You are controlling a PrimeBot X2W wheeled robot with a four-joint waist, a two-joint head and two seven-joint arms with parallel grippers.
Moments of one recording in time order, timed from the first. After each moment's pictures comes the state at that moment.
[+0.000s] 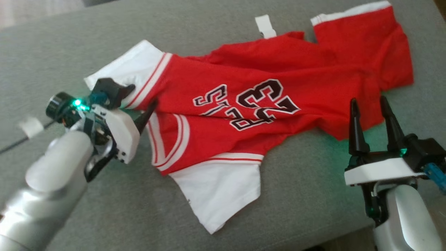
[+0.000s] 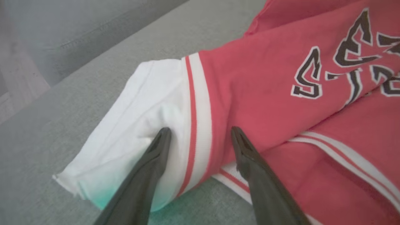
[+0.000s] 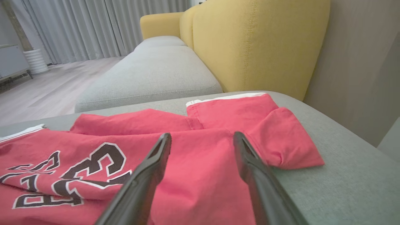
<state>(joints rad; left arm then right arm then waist) -0.74 0.48 -0.83 0.50 -0.58 -0.13 0.24 -0.19 -0.05 -0.02 0.24 0.12 0.13 -0.23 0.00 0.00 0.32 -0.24</state>
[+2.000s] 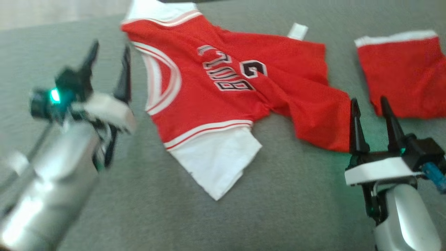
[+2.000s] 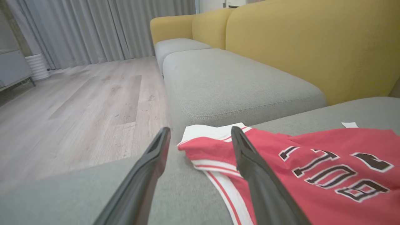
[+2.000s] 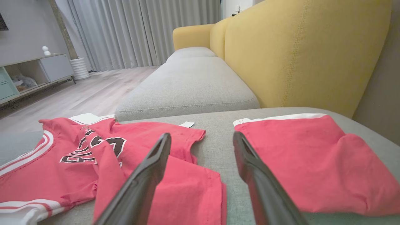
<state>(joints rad) -0.84 0.40 -0.86 0.67 -0.79 0.16 -0.25 -0.21 -0.05 -0.03 0.27 0.10 0.13 -0.25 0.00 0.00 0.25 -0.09</state>
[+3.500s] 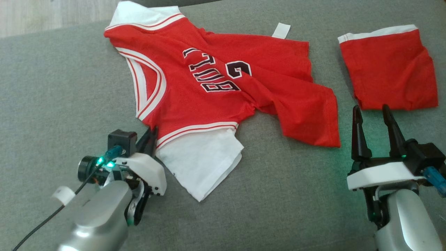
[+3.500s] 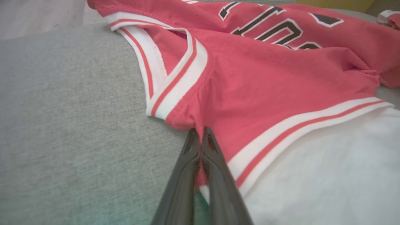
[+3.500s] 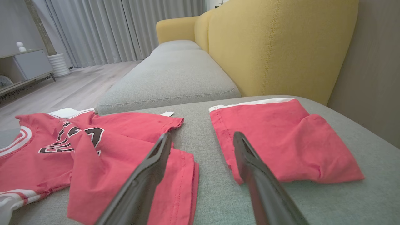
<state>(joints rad) -0.55 0.29 -0.82 0.65 -0.75 0.15 -0.06 -0.19 -0.05 -0.05 0.30 0.11 0.13 -0.25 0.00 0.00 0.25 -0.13</state>
